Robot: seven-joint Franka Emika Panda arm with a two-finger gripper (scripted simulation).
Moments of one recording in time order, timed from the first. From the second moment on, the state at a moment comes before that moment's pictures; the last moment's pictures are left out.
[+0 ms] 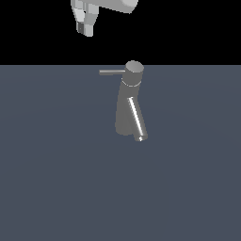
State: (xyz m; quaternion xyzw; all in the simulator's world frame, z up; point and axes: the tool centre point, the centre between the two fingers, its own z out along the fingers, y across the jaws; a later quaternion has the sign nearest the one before) arm -0.116 0.068 0.353 -0.92 0.35 -0.10 0.14
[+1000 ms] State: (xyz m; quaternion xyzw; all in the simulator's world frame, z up) arm -0.014 0.062 0.303 -0.79 0.55 -0.17 0.21
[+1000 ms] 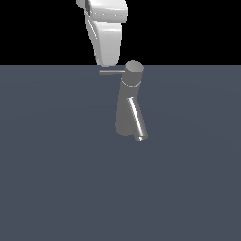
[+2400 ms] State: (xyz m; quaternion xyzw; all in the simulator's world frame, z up) arm 0.001 0.049 0.281 -0.75 0.60 -0.18 0.23
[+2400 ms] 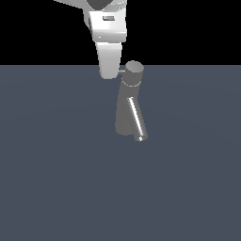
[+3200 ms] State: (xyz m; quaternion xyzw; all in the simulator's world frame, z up) arm -0.022 0.050 0.267 -0.75 0.59 -0.19 0.23
